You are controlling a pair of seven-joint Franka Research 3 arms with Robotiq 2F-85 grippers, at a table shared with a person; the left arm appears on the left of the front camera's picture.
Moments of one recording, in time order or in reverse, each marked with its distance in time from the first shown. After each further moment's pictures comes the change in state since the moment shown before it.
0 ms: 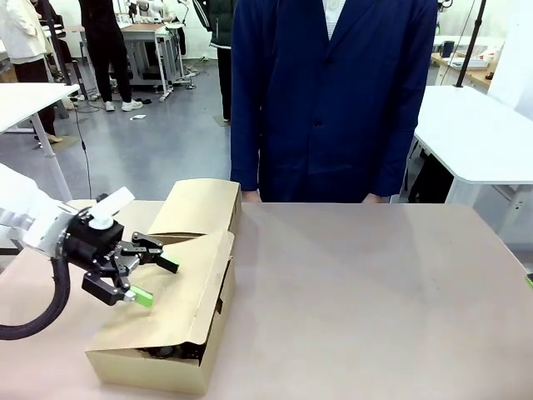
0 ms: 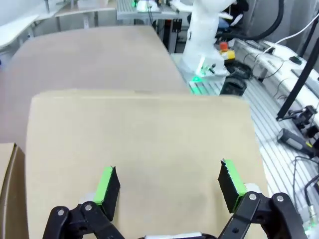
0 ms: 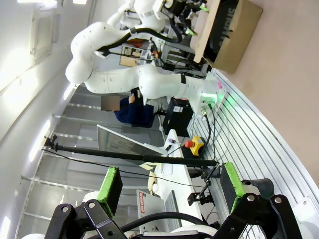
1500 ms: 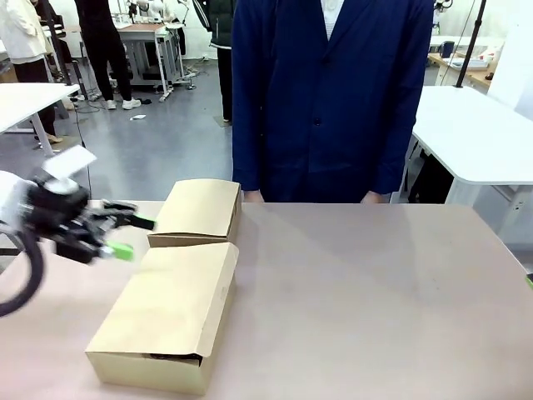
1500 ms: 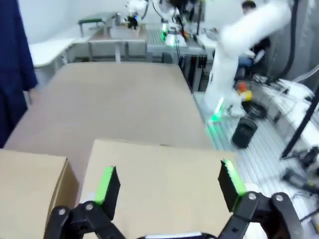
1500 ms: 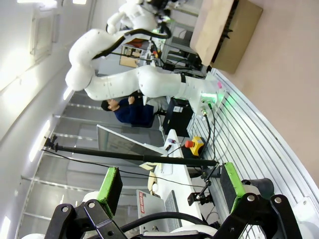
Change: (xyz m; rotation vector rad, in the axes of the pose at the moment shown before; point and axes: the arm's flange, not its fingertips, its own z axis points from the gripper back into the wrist) left arm 0.045 -0.027 0.076 0.154 -0.195 0.064; right arm 0.000 0.000 0.000 -0.001 0.000 0.000
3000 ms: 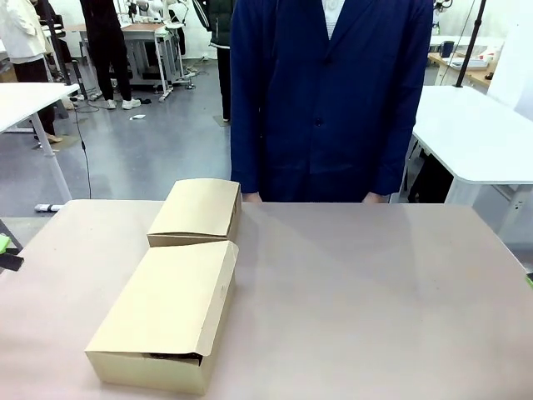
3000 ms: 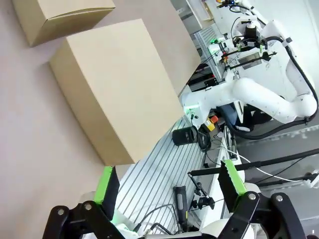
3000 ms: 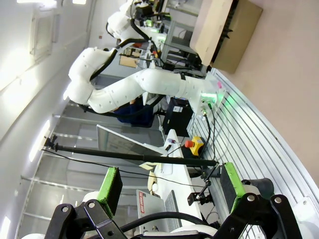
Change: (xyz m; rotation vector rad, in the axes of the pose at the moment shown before) left arm -0.006 -0.085 0.134 0.219 0.141 0.973; right arm 0.000 0.000 0.000 -0.001 0.000 0.000
